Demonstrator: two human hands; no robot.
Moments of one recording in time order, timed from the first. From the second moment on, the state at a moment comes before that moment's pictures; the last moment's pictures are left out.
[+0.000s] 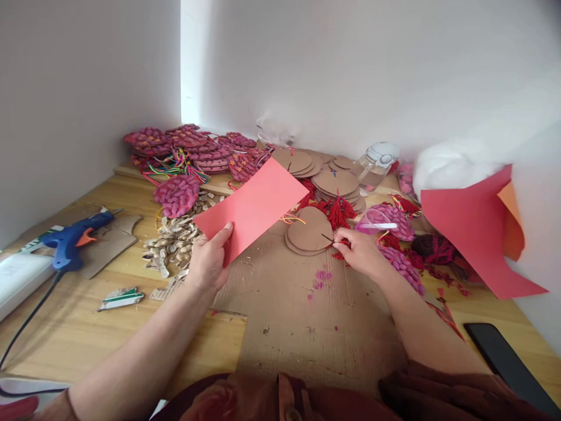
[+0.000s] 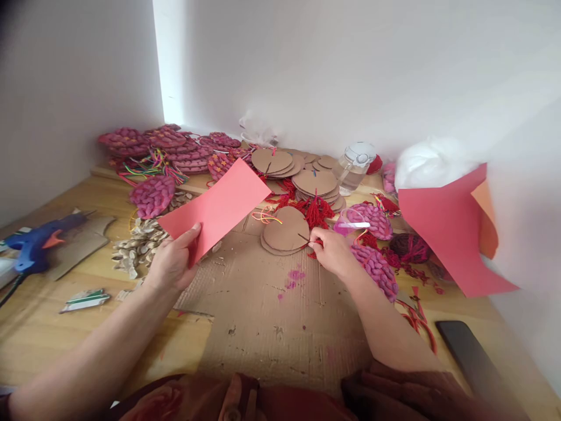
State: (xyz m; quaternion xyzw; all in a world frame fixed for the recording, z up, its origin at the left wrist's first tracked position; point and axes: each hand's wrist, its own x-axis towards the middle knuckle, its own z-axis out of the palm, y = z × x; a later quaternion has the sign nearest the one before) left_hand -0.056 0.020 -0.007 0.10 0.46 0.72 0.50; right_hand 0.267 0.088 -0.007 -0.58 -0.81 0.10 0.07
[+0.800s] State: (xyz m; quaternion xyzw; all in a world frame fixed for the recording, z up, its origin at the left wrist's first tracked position) left_hand -0.053 0.019 0.000 0.10 0.47 0.70 0.52; right_hand 0.266 0.086 -0.006 -0.55 -0.82 0.08 0.10
